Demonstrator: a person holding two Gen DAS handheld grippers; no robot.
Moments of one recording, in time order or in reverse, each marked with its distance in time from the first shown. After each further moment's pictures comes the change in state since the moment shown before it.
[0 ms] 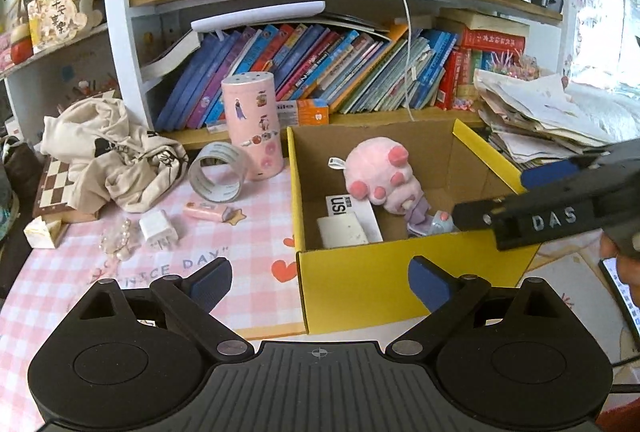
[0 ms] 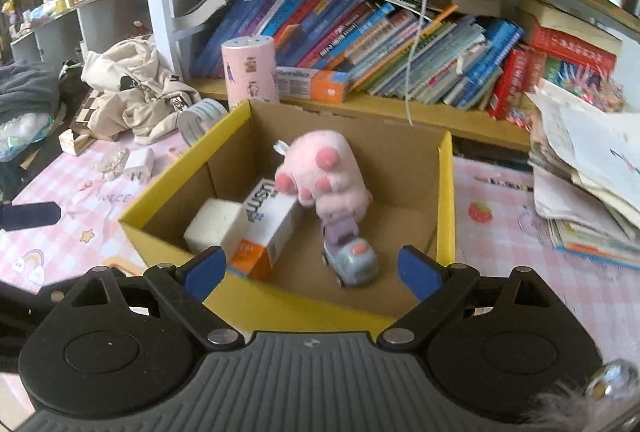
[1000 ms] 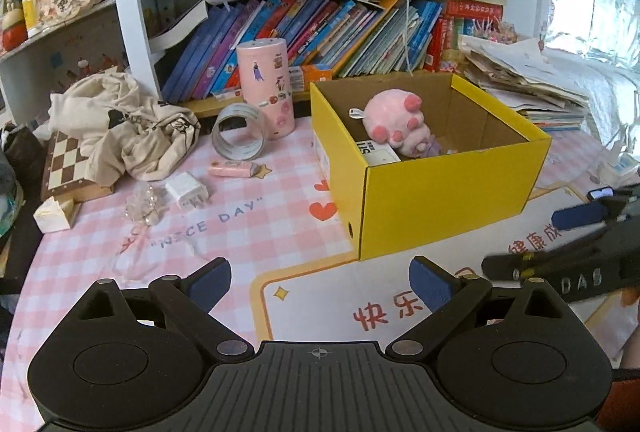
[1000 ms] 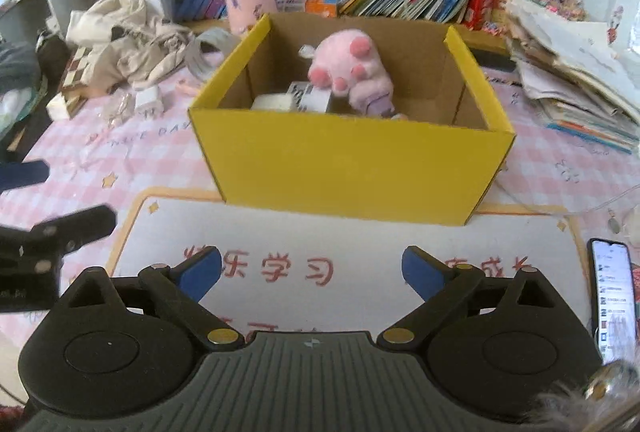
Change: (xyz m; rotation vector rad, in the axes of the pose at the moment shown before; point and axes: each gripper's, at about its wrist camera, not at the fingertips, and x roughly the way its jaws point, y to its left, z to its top) left arm -0.030 0.072 -0.036 0.074 0.071 -0.082; right arm -0.022 0.089 -0.056 0.141 0.142 -0.131
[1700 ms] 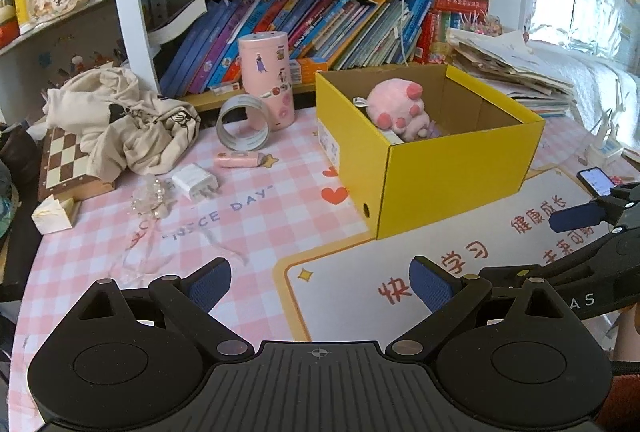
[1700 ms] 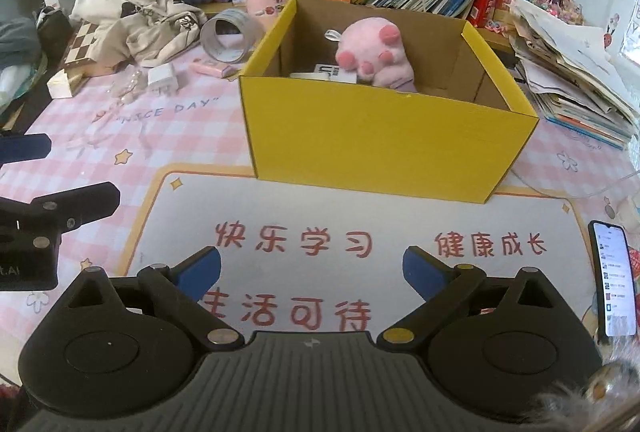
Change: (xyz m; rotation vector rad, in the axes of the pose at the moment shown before) left arm -0.007 0.037 -0.015 0.030 0.010 -0.055; right arm -0.001 0.054 -0.016 -0.020 0.037 -0.035
